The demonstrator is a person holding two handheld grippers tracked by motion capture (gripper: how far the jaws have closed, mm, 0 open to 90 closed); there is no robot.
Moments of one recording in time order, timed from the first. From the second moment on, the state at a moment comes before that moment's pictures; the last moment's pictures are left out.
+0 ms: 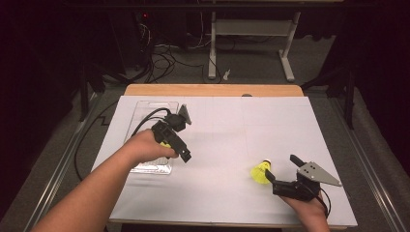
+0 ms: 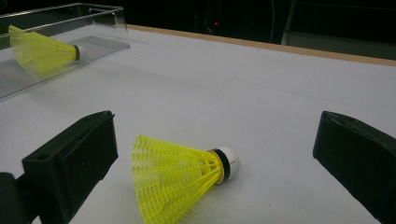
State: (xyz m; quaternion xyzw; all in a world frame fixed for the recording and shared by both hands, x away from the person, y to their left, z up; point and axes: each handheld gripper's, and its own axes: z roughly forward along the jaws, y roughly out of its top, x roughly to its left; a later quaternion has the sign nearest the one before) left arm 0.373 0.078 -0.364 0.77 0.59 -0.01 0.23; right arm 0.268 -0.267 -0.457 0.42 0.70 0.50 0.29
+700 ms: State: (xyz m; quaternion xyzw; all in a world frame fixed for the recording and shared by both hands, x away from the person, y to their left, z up) left arm 0.372 0.082 -0.360 0.77 0.59 -0.01 0.24; right arm 0.255 -0.266 -0.460 0.43 0.71 0.50 0.26
